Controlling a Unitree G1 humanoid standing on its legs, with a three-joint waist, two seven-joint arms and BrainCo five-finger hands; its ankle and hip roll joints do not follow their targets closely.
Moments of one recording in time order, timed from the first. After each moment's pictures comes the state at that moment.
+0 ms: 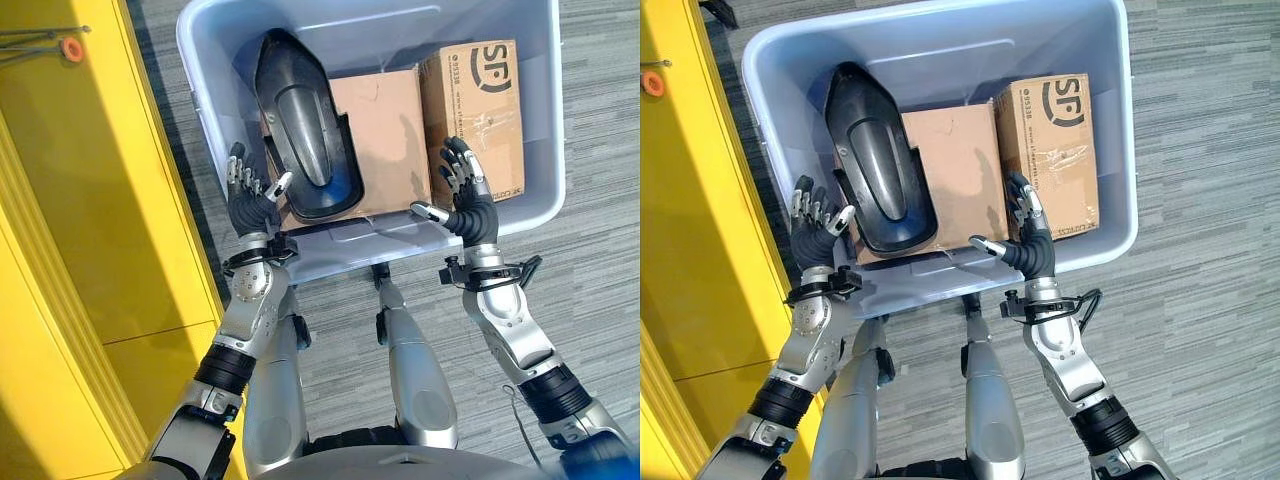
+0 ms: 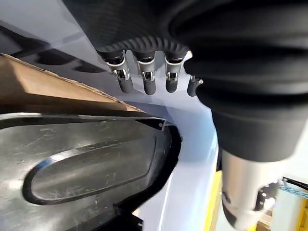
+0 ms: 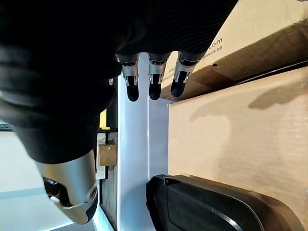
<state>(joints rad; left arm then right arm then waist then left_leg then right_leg) -0.32 0.24 -0.24 0.19 -0.48 -0.40 0.48 -0.22 -0.41 0.35 -0.06 0.29 -0.34 -0.32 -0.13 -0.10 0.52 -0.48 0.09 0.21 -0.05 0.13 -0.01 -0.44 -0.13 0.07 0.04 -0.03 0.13</state>
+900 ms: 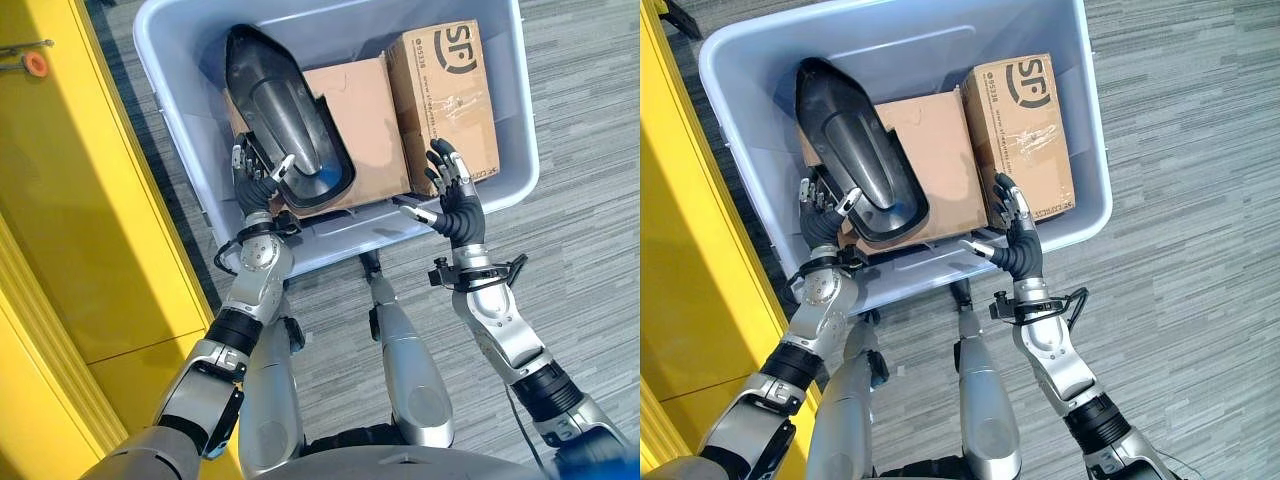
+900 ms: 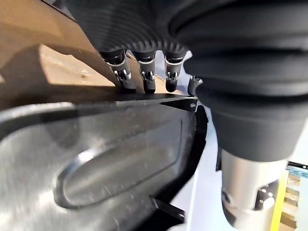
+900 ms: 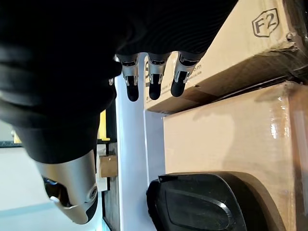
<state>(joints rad) -0.52 0.25 -0.25 0.45 -0.52 -0.38 0.55 -0.24 -0.40 0.41 -0.06 0.33 -0.33 -0.34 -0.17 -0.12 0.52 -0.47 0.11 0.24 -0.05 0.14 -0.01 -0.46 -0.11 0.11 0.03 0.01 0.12</state>
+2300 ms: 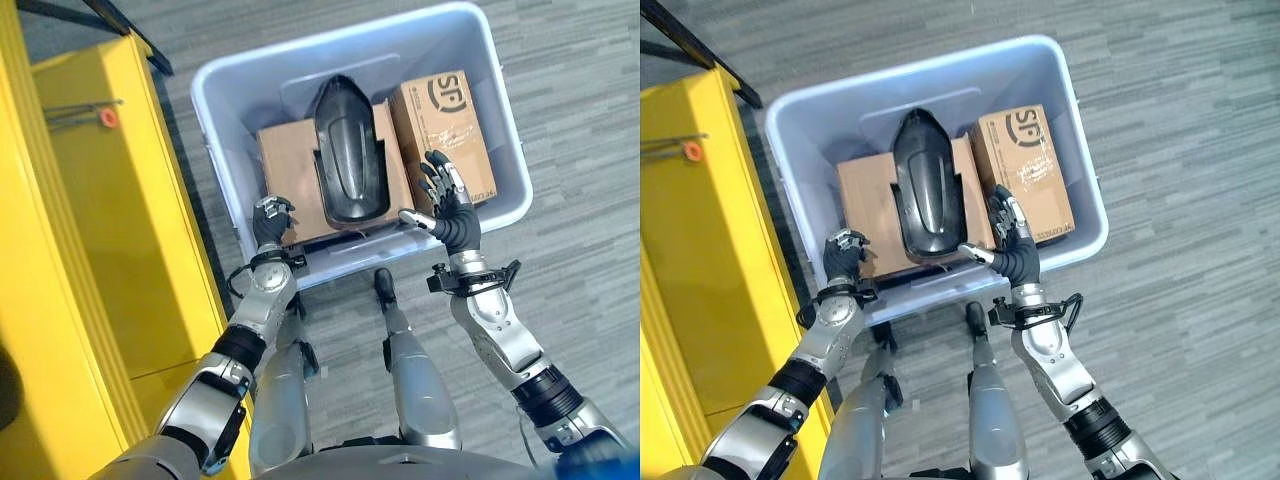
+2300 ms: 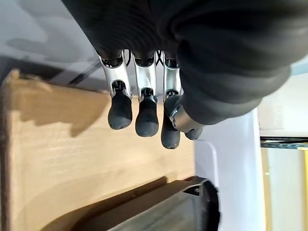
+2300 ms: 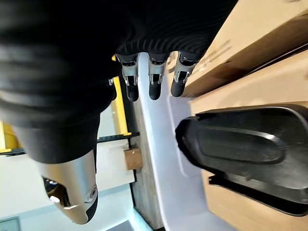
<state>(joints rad) -0.40 0.24 -0.31 0.49 -0.48 -0.25 0.54 -0.23 -0.41 0.43 -0.03 0.42 -0.33 -0.30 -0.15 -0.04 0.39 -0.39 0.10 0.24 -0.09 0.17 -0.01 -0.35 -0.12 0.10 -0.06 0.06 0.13</state>
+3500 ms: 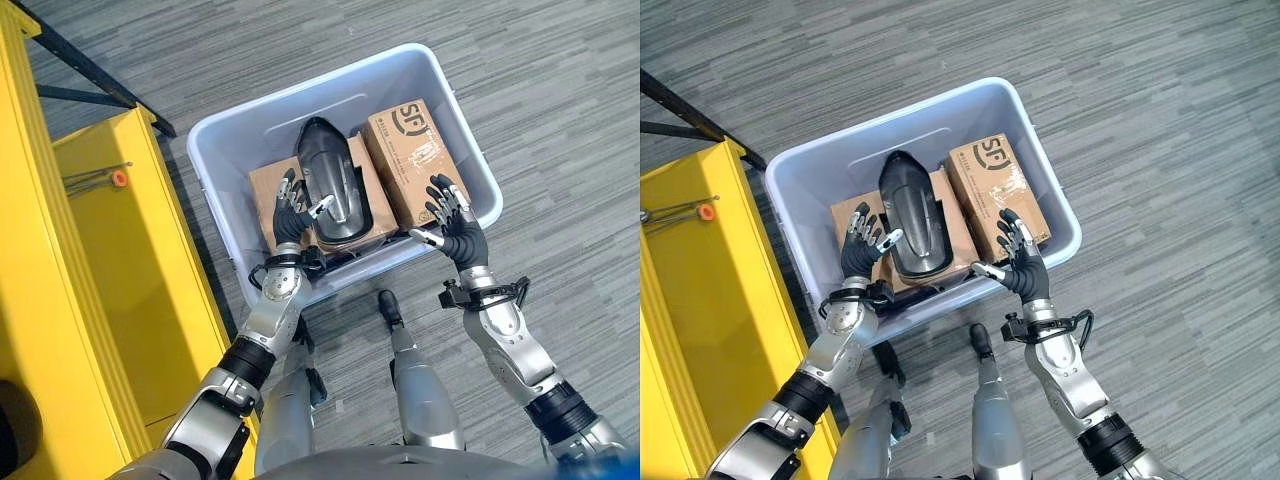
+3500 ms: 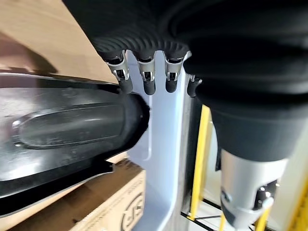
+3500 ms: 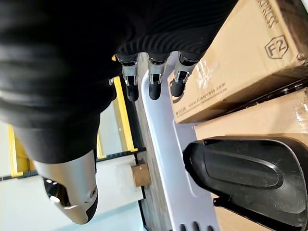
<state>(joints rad) -0.40 0.20 -0.35 0.38 -0.53 -0.31 0.45 -0.15 -0.45 0.41 -0.02 0.49 -0.32 -0.25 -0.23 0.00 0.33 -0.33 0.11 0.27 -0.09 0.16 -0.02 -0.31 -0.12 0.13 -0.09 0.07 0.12</state>
